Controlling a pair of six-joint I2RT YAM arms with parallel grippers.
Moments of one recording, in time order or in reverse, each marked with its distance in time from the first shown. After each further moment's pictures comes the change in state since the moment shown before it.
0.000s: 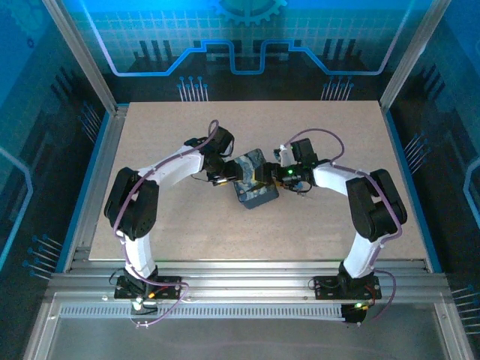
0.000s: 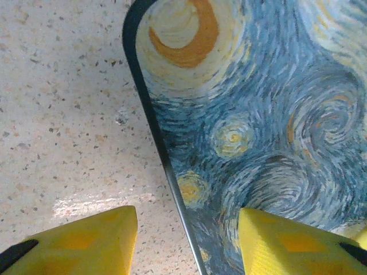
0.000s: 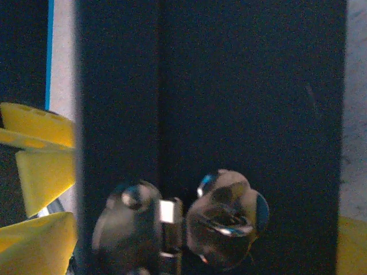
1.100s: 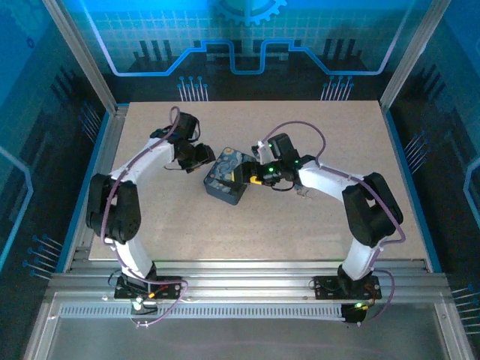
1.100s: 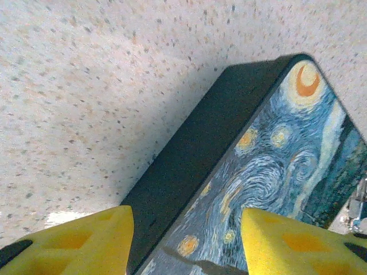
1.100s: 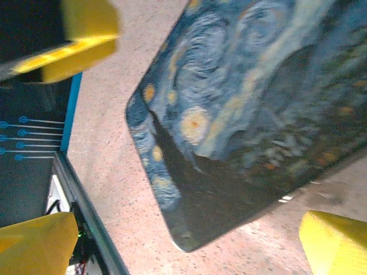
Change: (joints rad) left arm 0.241 -0.119 -0.018 -0.024 -0.030 -0.023; right arm 0.177 -0.024 0.125 -0.062 0.054 0.051
